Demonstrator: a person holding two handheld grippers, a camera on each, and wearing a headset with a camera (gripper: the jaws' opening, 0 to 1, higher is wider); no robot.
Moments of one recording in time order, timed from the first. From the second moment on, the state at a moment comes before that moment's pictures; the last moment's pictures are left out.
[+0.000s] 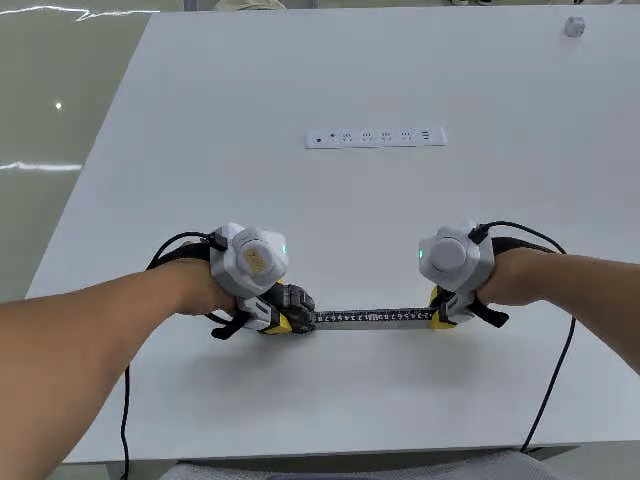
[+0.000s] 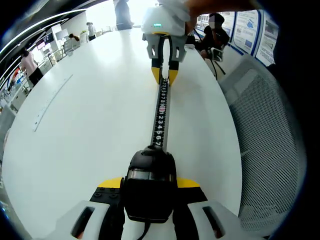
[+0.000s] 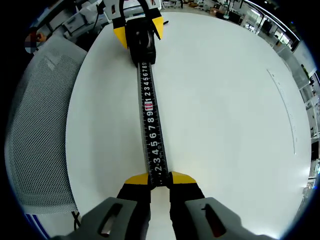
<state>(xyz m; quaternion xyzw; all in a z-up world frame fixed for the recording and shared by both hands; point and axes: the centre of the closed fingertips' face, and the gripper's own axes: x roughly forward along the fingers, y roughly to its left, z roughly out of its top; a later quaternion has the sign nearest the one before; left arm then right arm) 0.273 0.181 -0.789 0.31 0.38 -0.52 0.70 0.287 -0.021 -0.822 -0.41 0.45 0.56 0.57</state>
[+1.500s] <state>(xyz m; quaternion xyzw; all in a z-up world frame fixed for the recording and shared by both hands) 0.273 0.180 -0.789 0.32 0.39 -0.52 0.70 0.287 -0.056 -0.822 -0.41 0.45 0.55 0.57</state>
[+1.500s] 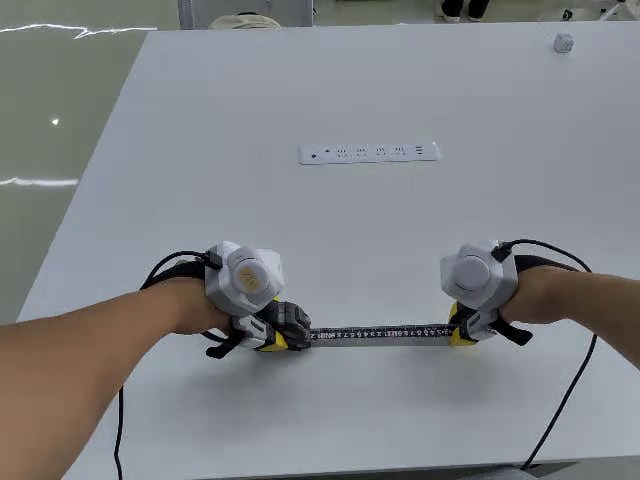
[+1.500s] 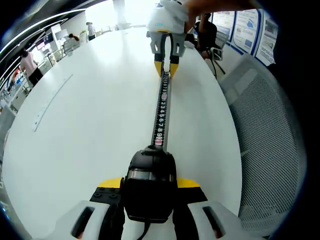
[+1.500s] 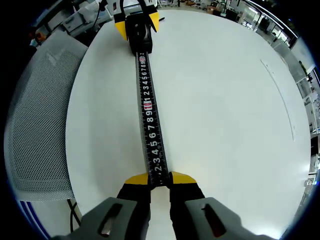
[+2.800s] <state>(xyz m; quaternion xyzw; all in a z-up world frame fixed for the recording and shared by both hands) 0.273 0.180 -0.789 0.31 0.38 -0.52 0.70 0.286 -0.065 -0.820 -0.40 0.45 0.54 0.59</state>
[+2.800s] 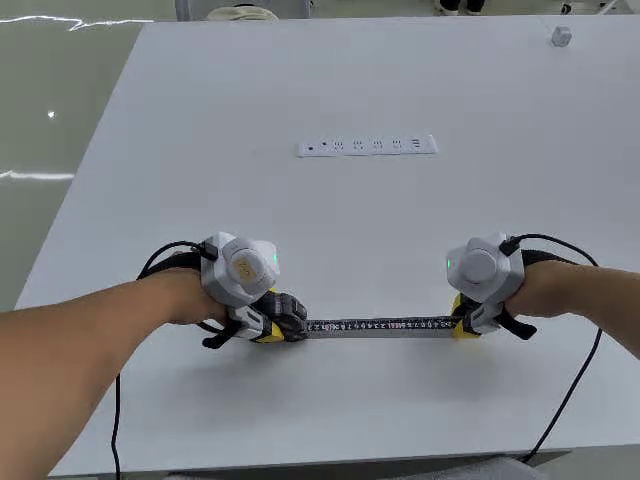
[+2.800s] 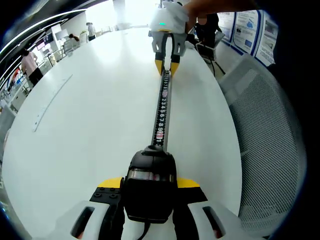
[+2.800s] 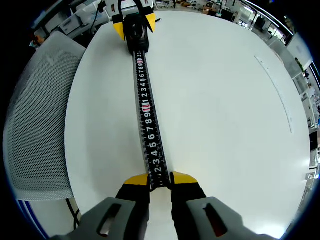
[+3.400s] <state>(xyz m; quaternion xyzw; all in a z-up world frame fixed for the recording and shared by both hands) 0.273 0.180 -0.788 0.33 0.38 -0.52 0.69 0.287 -0.065 -0.820 -0.41 0.46 0.54 0.57</state>
